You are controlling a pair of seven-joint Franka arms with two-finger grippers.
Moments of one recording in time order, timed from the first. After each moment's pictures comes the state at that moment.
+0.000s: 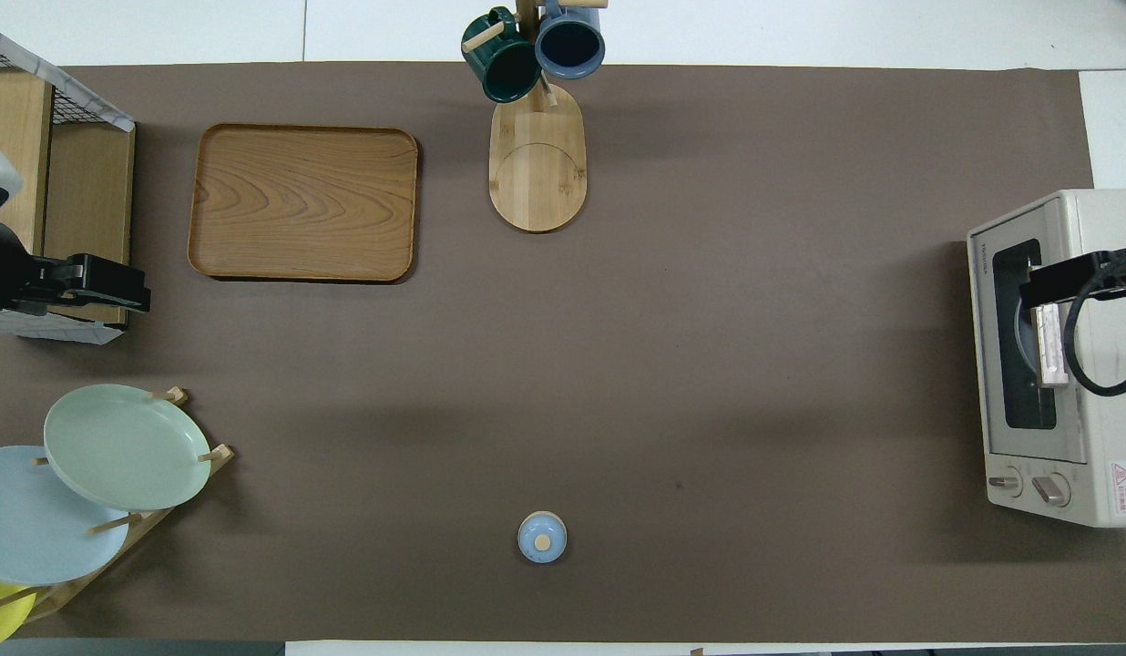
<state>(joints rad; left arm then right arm) -0.04 -0.06 -0.05 -1.69 -0.01 1.61 -0.04 -0.08 -0.03 0.01 -1.62 0.00 1.56 -0.16</state>
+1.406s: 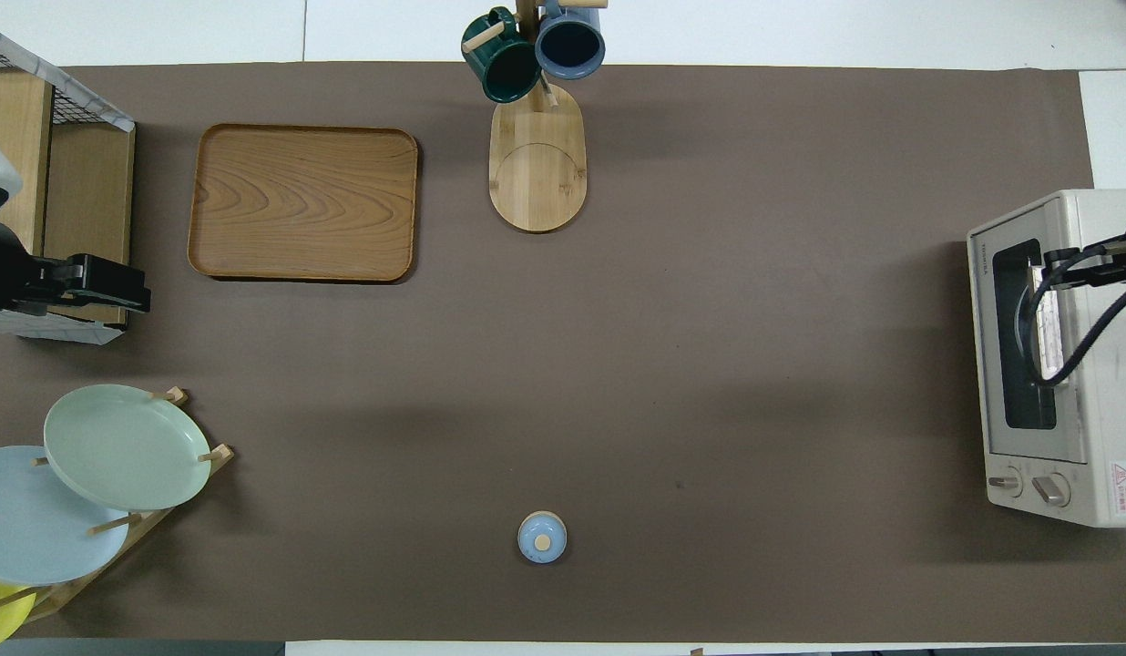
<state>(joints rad) -0.04 -0.06 -0.05 -1.69 -0.01 1.61 -0.04 -0.07 0.00 0.01 -1.75 -0.15 1.74 -0.06</state>
